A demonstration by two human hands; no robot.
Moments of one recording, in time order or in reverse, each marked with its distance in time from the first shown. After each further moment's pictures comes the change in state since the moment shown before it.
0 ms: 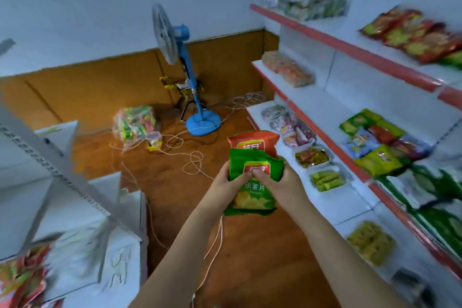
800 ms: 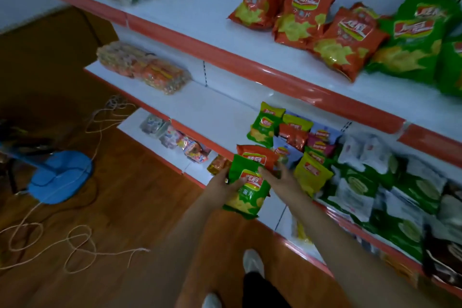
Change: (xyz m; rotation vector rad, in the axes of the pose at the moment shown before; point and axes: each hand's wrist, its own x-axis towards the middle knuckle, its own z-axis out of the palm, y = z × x) left_hand 0.514 0.002 0.227 0.528 -0.654 -0.189; right_hand 0.353 0.132 -0.234 0.159 0.551 0.540
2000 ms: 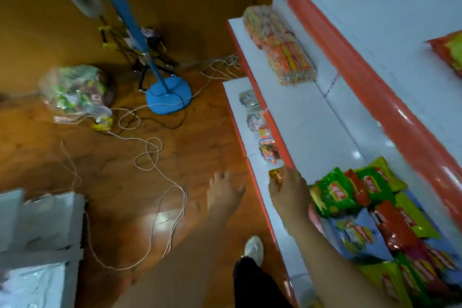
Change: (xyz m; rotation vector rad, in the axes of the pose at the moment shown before) left_hand 0.032 -0.059 -0.061 0.411 0.793 -0.428; right_hand 0.134 -0.024 0.122 -1.025 -0.335 -0.494
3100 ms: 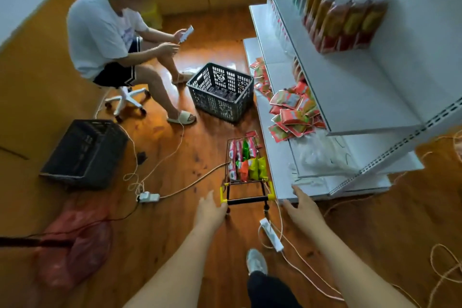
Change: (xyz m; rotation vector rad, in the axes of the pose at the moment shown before) left_hand -0.652 -0.680 -0.024 -1.077 0.738 -1.545; right_hand -0.614 -0.463 0.467 -0.495 -1.117 -1.207
